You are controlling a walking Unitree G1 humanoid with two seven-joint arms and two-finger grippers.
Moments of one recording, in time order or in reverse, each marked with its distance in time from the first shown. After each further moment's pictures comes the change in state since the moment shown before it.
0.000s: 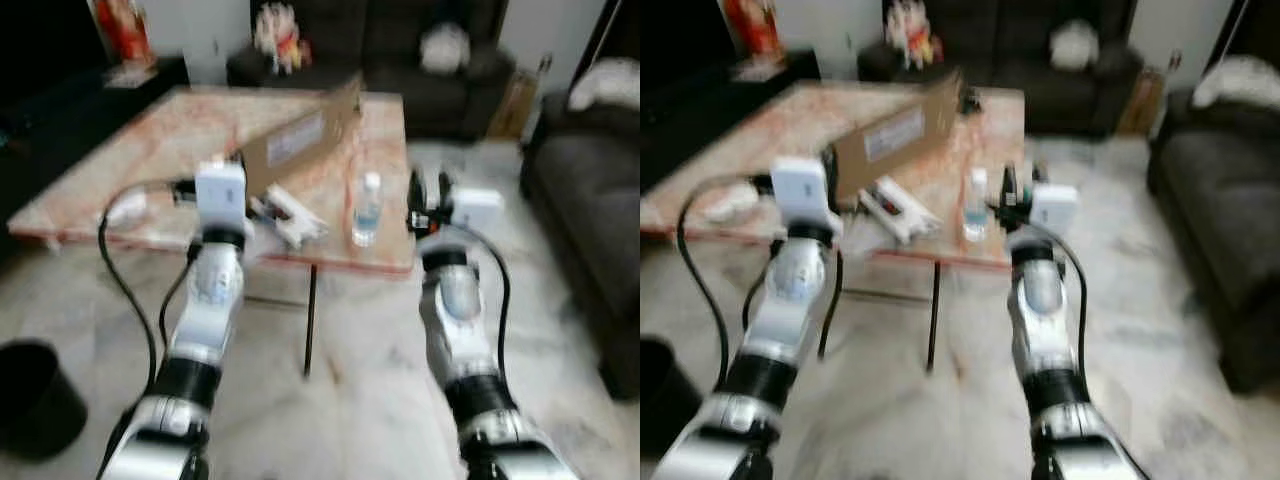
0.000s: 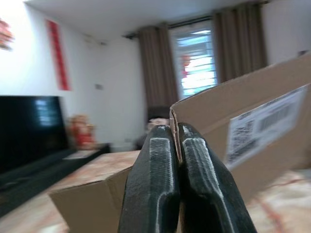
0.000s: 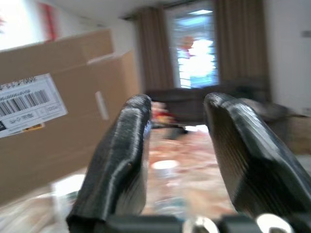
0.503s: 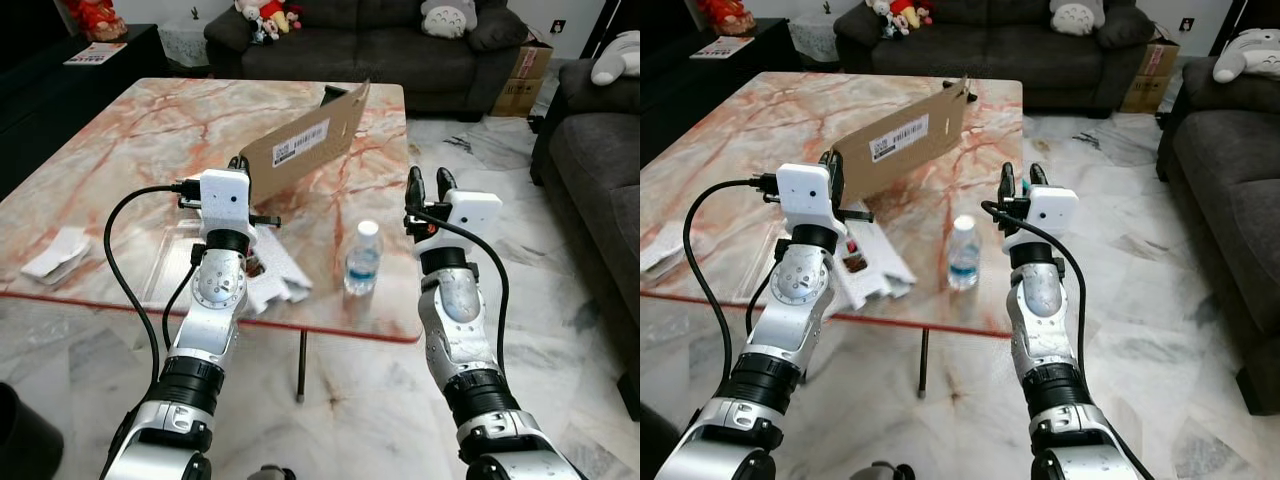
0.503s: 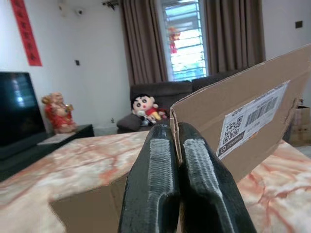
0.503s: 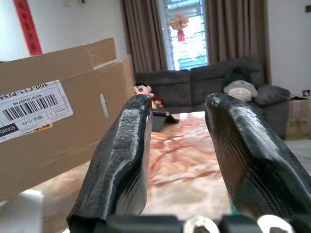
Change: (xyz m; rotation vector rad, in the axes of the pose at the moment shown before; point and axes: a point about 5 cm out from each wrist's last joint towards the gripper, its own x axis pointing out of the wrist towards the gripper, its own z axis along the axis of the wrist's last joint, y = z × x) left arm -0.006 0.003 -0.010 0.003 0.050 0.001; right arm -0.004 0.005 -0.007 0.004 0.029 0.013
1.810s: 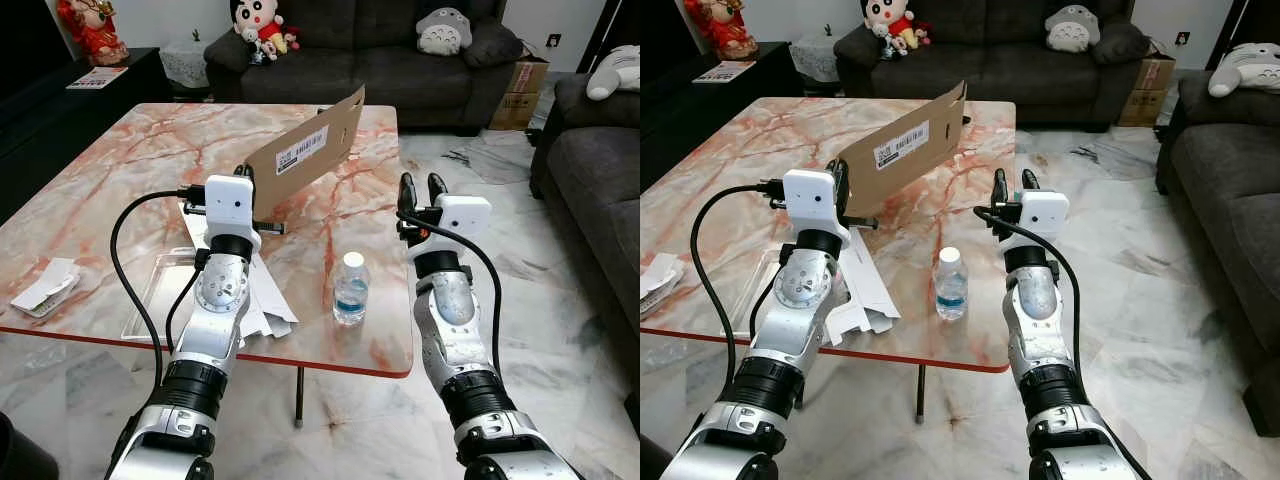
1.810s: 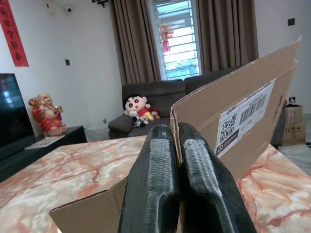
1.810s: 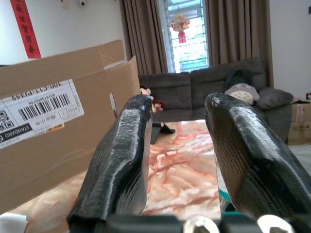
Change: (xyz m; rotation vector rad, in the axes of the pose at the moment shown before) left arm -0.004 -0.005 -0.005 -0.018 0.037 -0.015; right arm -0.001 0.003 -0.004 -0.012 0.015 0.022
